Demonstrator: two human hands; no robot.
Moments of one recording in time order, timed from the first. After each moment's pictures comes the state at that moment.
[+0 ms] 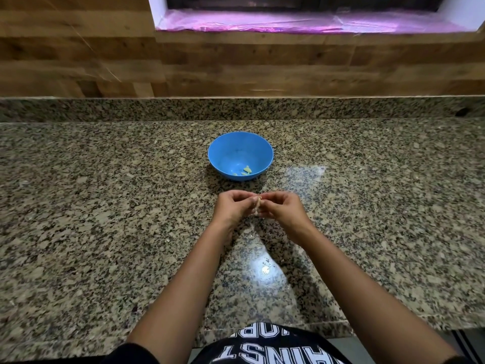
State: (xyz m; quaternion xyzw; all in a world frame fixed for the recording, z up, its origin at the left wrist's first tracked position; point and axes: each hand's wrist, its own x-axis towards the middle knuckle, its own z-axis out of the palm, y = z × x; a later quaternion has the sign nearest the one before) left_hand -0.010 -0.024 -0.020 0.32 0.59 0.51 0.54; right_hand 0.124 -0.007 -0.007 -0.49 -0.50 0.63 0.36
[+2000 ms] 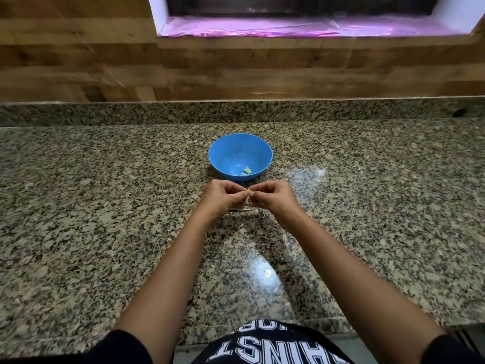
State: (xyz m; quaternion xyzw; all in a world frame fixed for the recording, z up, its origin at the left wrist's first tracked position) left_hand -0.037 -0.027 0.009 0.45 0.61 0.44 0.47; right_hand 0.105 -0.001 0.012 -0.48 -0.50 0.63 0.36
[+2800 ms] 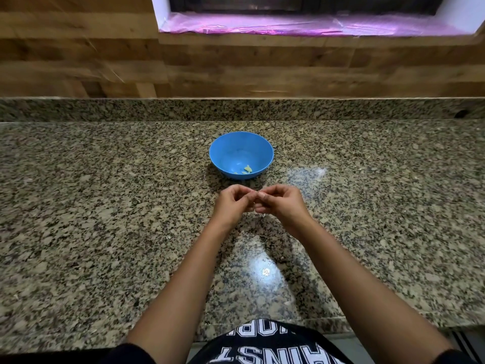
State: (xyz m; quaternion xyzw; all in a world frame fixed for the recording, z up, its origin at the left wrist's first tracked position) left_hand -0.010 -0.034 -0.013 0.41 0.57 0.52 0.49; right_hand 0.119 -0.011 0.012 -0.46 -0.44 0.67 0.38
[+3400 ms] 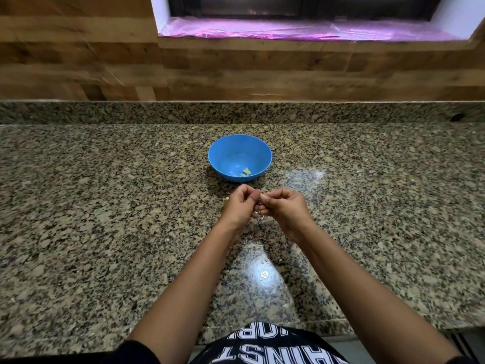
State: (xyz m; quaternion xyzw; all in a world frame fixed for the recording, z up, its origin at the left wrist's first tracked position) left_hand 0.009 -0.028 -0.012 0.37 0.56 0.51 0.54; right_hand 0.122 -0.014 0.009 -0.46 -0.40 0.66 0.44
